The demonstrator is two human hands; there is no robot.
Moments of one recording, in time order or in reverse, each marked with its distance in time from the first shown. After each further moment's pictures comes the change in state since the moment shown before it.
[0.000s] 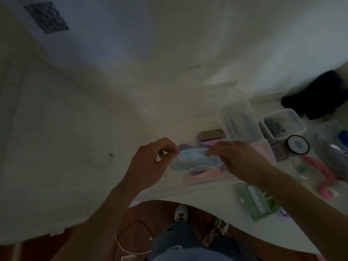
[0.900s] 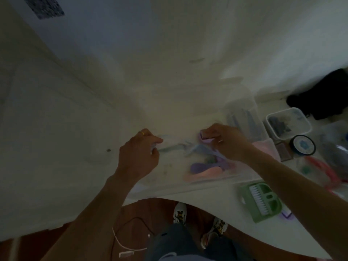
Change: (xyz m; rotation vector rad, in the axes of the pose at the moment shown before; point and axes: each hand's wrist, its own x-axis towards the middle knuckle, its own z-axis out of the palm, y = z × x) left_hand 0.011 -0.030 -0.002 0.447 0.106 -0.149; right_hand 0.052 0.036 0.036 0.271 0.008 0.368
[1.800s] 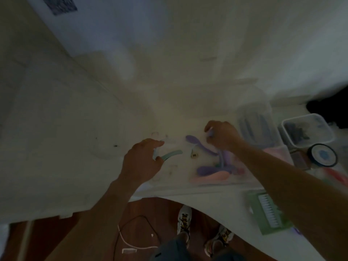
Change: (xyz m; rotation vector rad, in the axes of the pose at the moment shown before) left_hand -0.015 -0.013 0.021 -0.130 -0.057 -0.182; right_hand 0.063 0.010 0.034 -0.238 -0.054 0.098
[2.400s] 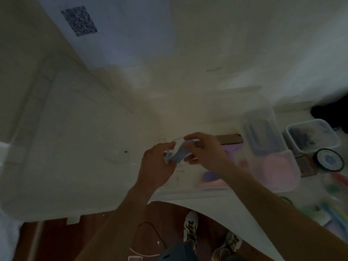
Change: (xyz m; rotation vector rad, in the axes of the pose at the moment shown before) left_hand -0.006 0.017 0.003 -0.231 0.093 0.026; right_hand -0.074 -0.093 -0.007 0.871 -0.055 0.018
